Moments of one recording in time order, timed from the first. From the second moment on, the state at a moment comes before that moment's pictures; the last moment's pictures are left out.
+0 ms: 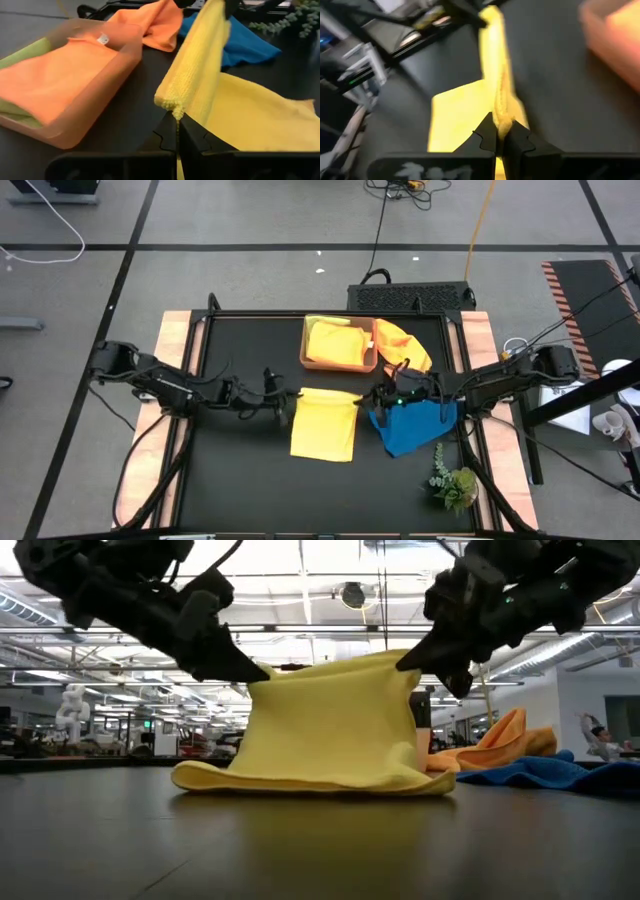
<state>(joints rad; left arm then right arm) -0.10 1.37 0.49 0.44 -0.32 -0.14 0.02 1.25 0.44 0.38 -0.05 0.49</state>
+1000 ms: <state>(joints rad) -0.47 1.55 0.42 0.66 -0.36 0.02 0.30 1.63 0.45 0.71 -0.01 0.56</state>
